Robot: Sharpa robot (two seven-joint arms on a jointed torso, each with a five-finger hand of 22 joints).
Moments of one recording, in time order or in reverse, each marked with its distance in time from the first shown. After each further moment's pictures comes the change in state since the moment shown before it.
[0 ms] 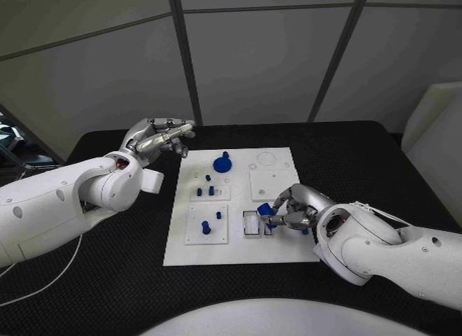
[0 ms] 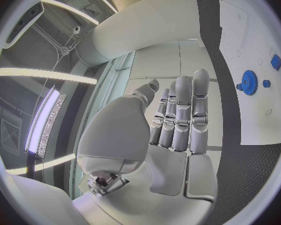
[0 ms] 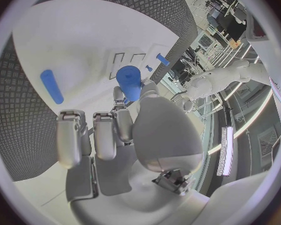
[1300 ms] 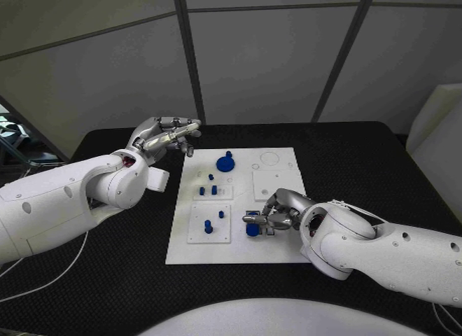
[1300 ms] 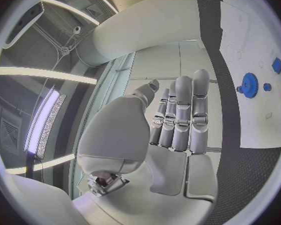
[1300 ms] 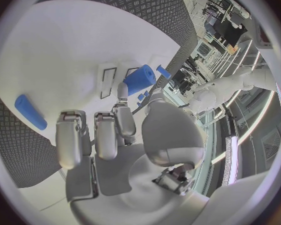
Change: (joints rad) left arm 0.000 0.006 0.000 0.001 0.000 0.001 -0.002; left_hand 0.000 0.000 0.000 0.000 0.000 0.000 0.000 0.000 0.000 0.000 0.000 0.000 0.000 0.000 0.000 0.000 0.000 0.000 0.000 0.000 0.000 0.000; right arm 0.001 0.123 0.001 -0.093 -0.004 0.109 -0.040; right_hand -0.292 -0.003 -0.087 0.011 -0.335 0.070 -0.044 0.022 0.095 0.010 -0.018 -0.080 -0.005 0.000 -0.022 -0.004 0.000 0.000 0.004 -0.018 0.000 0.000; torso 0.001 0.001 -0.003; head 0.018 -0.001
